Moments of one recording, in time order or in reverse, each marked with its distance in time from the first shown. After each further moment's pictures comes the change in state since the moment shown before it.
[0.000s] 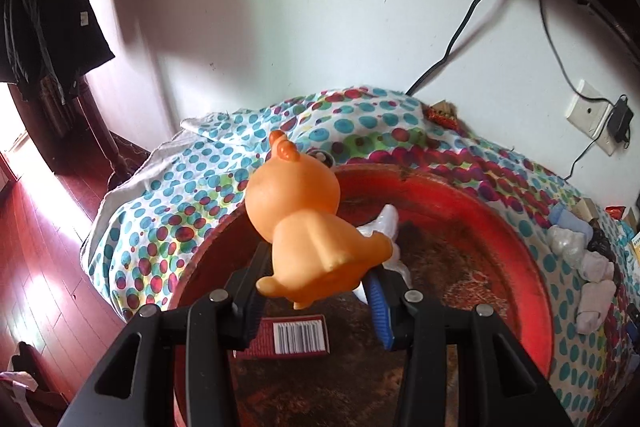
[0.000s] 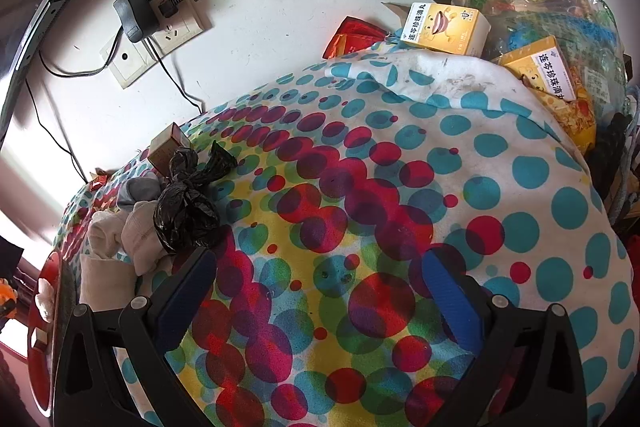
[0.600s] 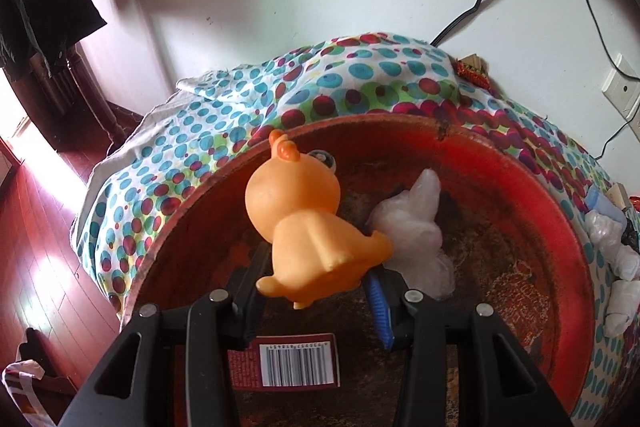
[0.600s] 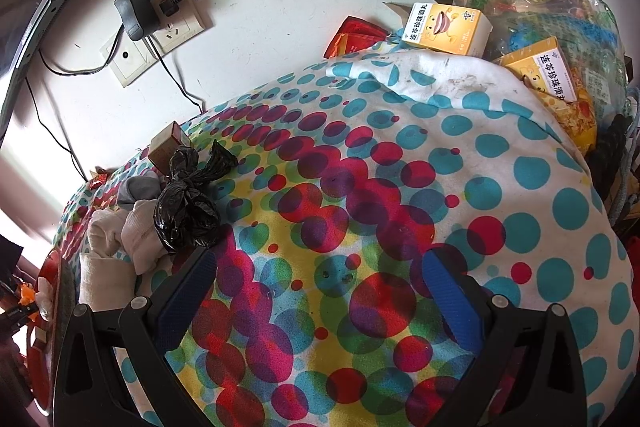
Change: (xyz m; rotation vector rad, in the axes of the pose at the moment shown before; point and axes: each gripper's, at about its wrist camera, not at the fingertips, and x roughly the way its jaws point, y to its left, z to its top) left arm 0.061 -0.001 -0.008 -0.013 0.136 0.049; right arm 0.000 0.000 0.000 -0.004 0.001 0.001
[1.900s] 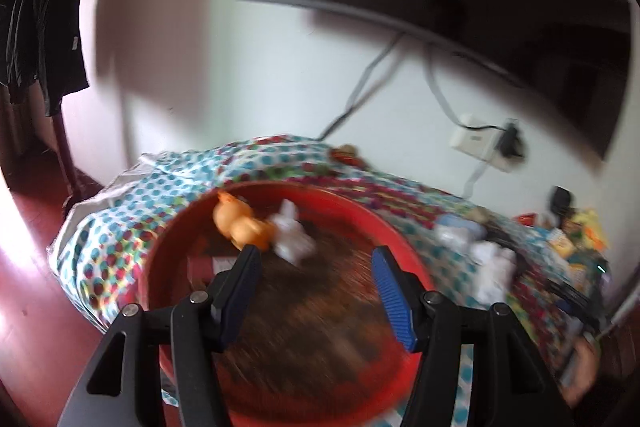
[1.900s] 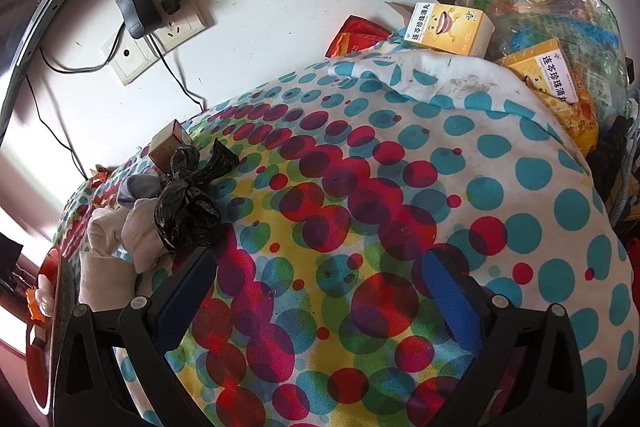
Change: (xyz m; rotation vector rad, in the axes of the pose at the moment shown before) left arm -0.187 -0.010 -0.107 0.025 -0.391 -0.336; right arm 0.000 0.003 0.000 -0.013 0.003 -0.002
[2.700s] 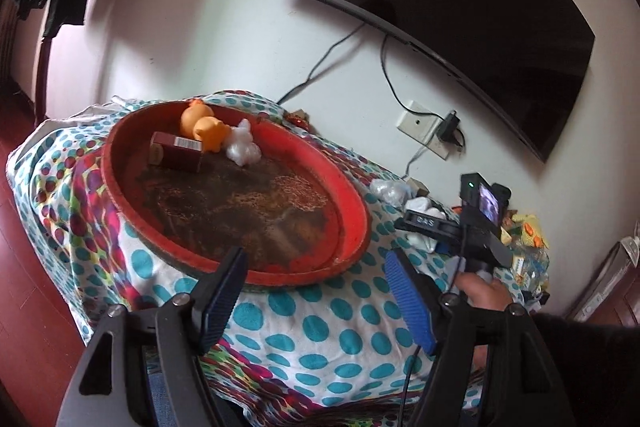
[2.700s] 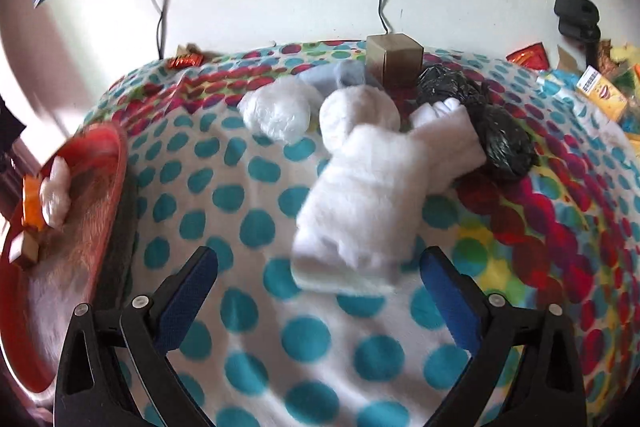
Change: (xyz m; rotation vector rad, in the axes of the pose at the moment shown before) left arm -0.032 -0.007 -0.113 -0.131 -0.019 -0.197; right arm 0.030 0.203 -0.067 -0.313 0.105 -0.004
